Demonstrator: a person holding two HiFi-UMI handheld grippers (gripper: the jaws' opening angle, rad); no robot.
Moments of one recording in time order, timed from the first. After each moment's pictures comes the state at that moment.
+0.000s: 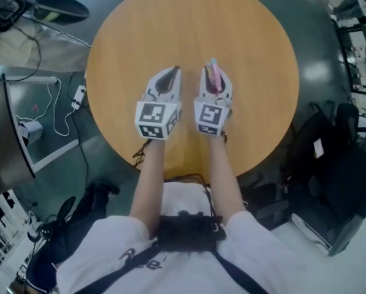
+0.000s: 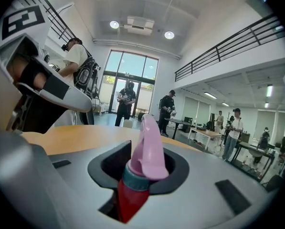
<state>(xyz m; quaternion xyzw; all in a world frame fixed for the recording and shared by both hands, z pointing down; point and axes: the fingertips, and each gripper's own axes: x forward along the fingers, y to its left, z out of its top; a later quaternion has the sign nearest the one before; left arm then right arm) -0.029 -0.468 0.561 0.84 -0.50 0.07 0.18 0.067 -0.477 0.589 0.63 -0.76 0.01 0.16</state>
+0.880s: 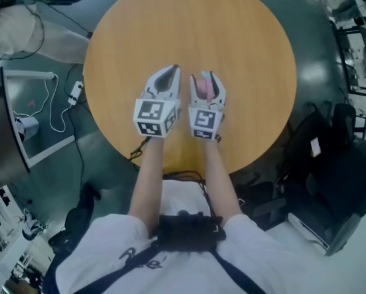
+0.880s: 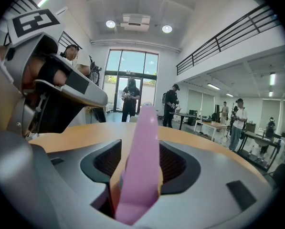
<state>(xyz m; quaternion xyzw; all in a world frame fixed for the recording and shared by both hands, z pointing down) -0.031 -0.451 0.569 0.84 -0.50 0.06 0.20 0.048 -0.438 0.613 0.61 -0.78 0.05 0.15</state>
